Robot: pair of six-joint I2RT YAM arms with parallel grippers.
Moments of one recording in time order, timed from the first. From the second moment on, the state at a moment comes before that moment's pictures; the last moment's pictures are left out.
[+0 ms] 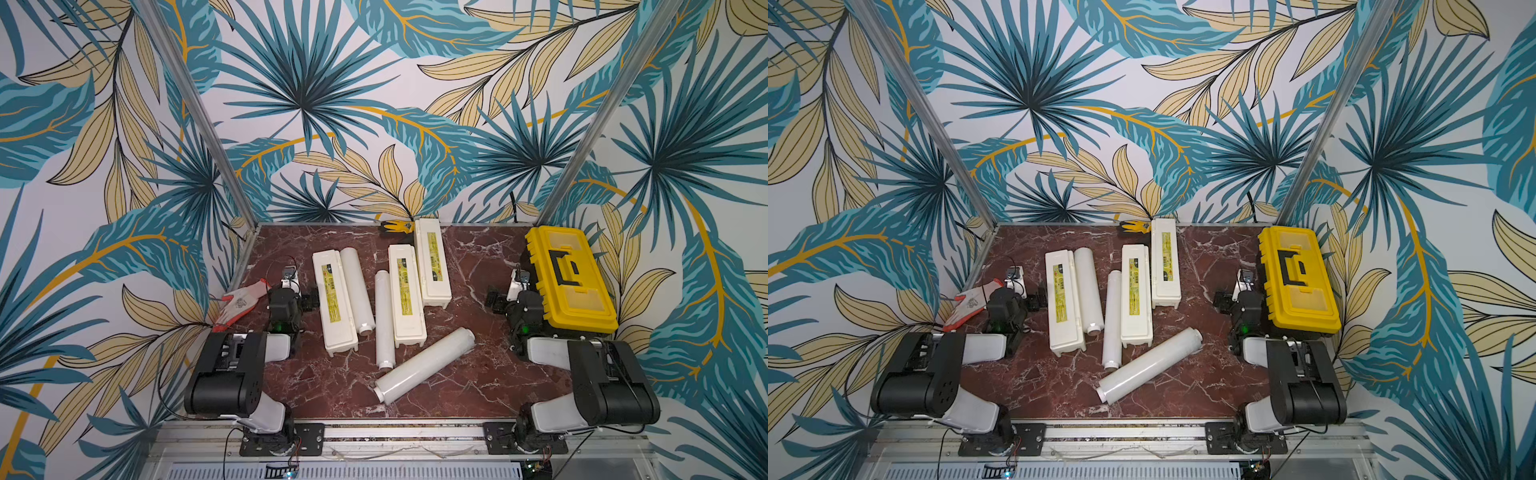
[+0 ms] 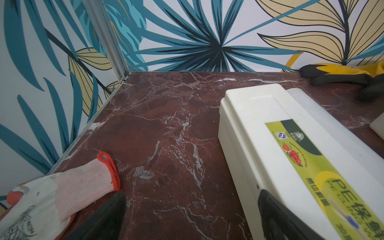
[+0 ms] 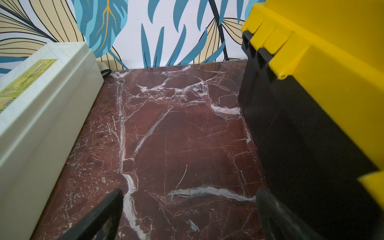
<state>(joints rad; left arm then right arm) 0.00 1.53 0.41 0.80 -0.11 -0.03 -0.04 1.48 0.39 0.76 0.14 0.06</state>
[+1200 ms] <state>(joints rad) 0.01 1.43 0.49 0.59 -0.11 -0.04 -0.04 1.36 0.43 0.60 0.11 0.06</state>
